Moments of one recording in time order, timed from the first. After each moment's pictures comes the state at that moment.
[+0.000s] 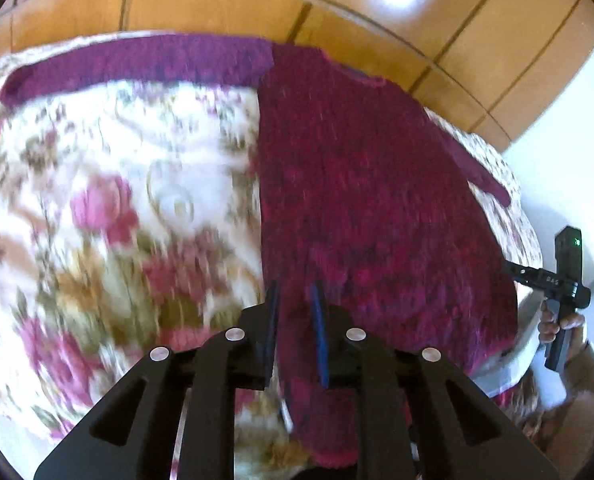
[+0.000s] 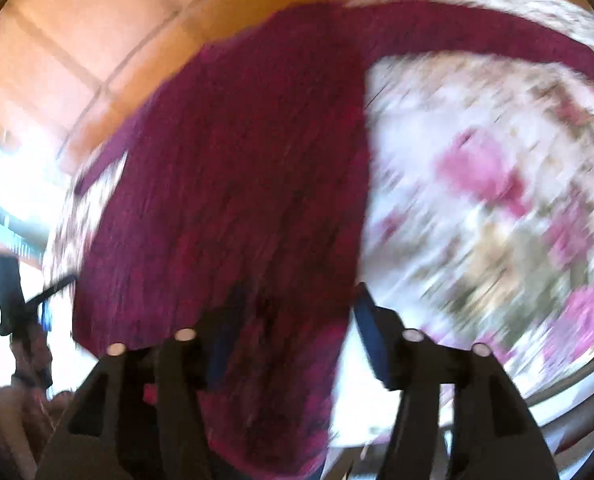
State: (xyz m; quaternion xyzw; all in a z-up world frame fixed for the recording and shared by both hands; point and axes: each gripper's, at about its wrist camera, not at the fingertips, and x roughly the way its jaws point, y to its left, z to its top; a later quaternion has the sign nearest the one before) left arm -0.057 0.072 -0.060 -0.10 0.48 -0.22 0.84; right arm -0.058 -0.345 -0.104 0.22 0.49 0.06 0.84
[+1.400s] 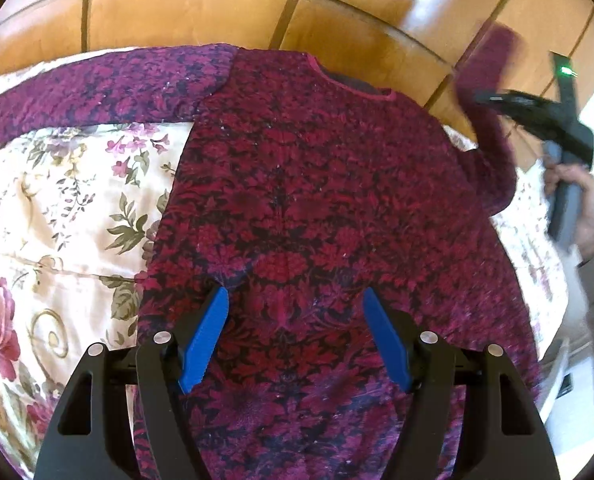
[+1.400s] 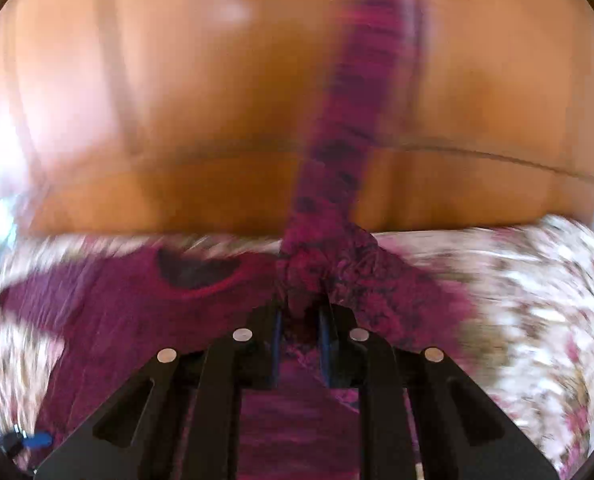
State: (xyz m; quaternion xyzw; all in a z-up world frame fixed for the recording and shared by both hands) left arm 0.032 -0.015 -0.089 -0.10 0.47 -0.19 0.85; right arm 0.212 -0.287 0.003 0.03 0.33 0.01 0.94
